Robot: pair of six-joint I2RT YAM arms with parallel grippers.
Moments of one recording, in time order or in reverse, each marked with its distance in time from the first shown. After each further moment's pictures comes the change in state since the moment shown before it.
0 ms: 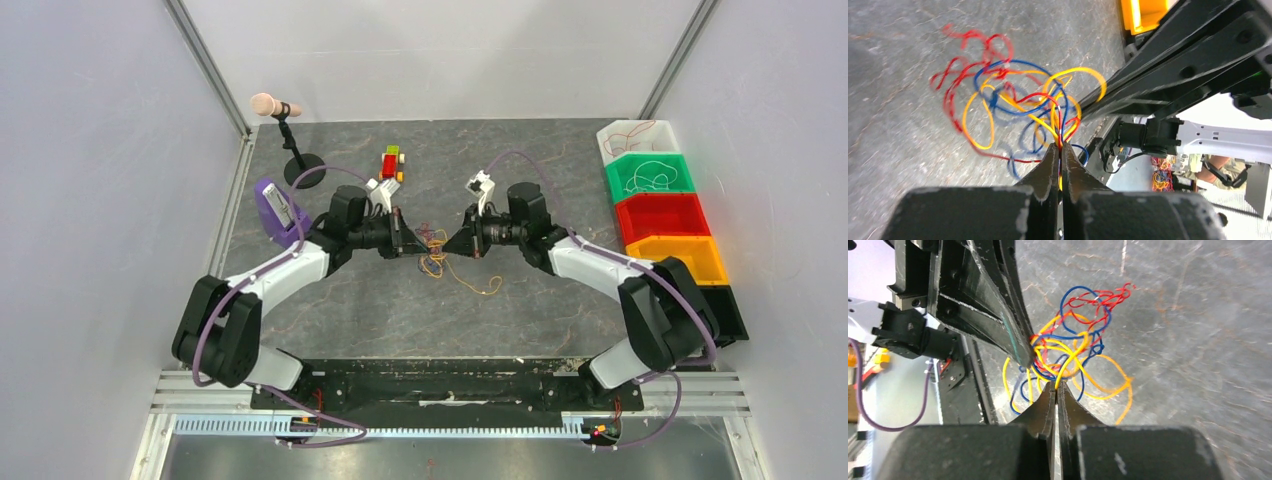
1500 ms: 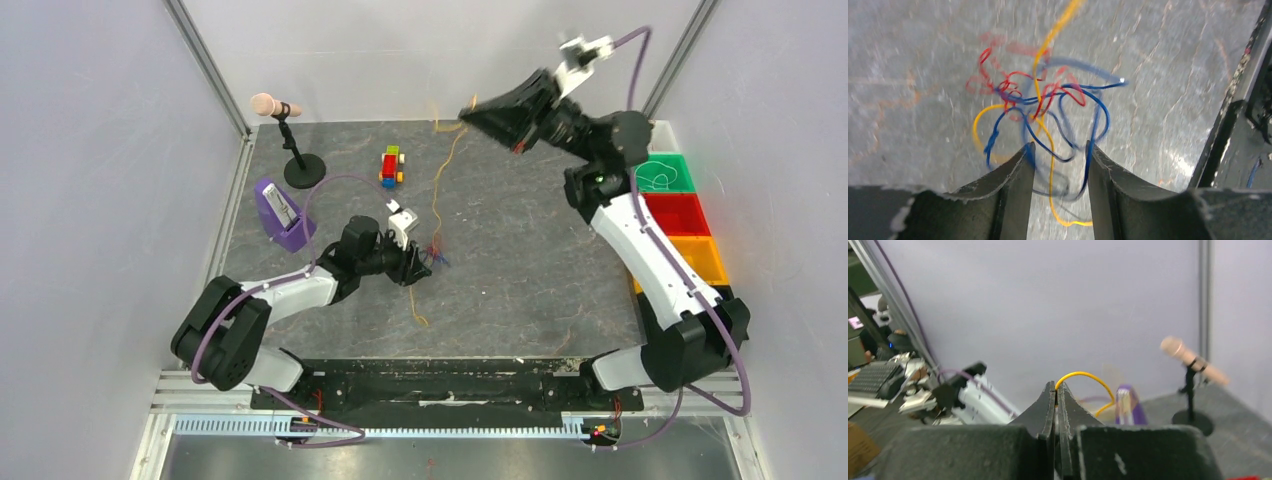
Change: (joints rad) left arm -0.120 -0.021 -0.196 0.251 -0.204 0.582; right arm -0.114 -0.150 0.538 0.420 -0.137 0.550
